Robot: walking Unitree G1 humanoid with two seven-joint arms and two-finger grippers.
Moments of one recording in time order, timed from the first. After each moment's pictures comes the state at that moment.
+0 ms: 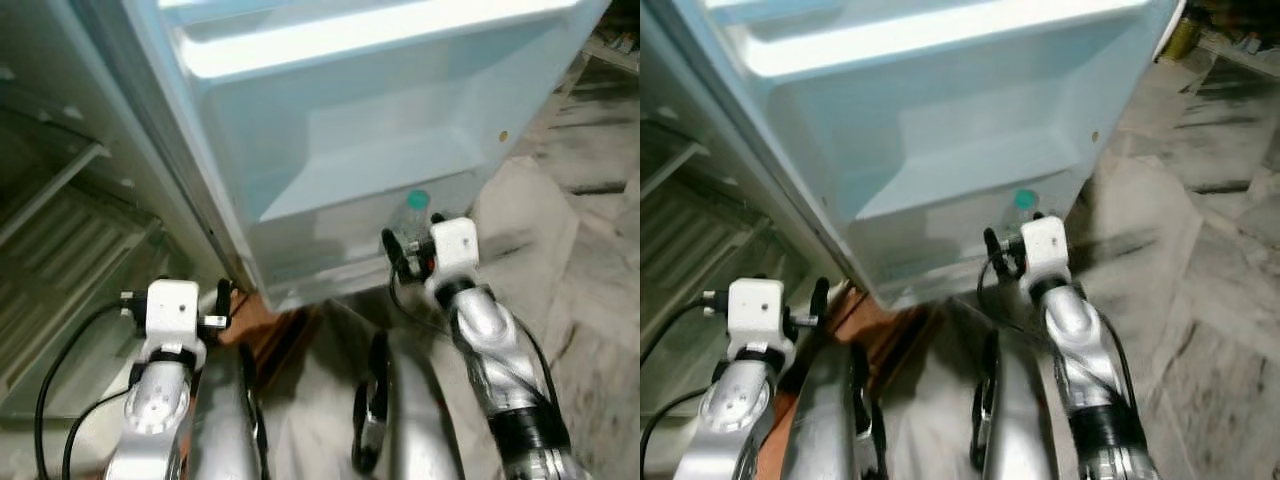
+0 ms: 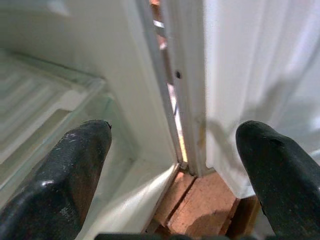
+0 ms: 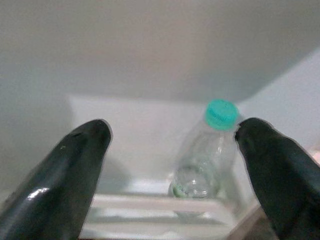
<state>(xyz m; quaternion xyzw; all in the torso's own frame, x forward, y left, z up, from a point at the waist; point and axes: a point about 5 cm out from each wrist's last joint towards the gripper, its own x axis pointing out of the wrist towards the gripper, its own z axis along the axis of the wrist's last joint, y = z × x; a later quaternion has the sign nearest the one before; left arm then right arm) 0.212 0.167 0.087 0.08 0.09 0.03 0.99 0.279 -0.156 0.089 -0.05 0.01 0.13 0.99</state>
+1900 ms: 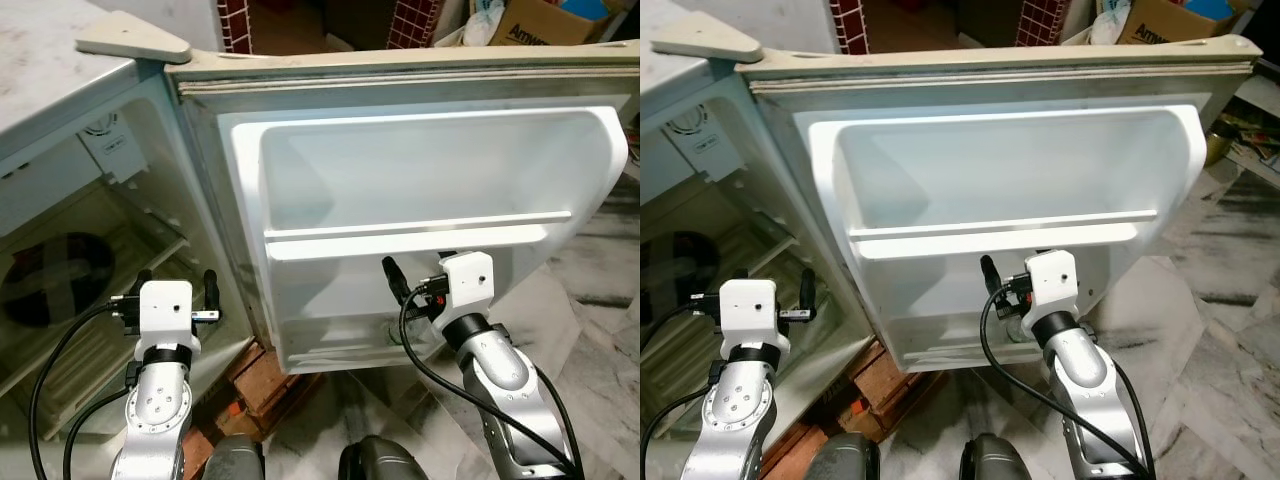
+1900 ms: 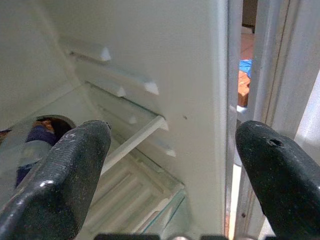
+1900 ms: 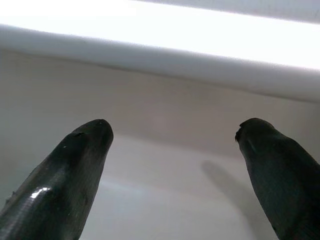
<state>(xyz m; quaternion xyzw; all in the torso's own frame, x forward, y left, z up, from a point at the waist) 0.219 0.170 0.093 0.11 0.04 0.08 0.99 0.248 -0.151 0.106 -0.04 0.02 0.14 0.99</state>
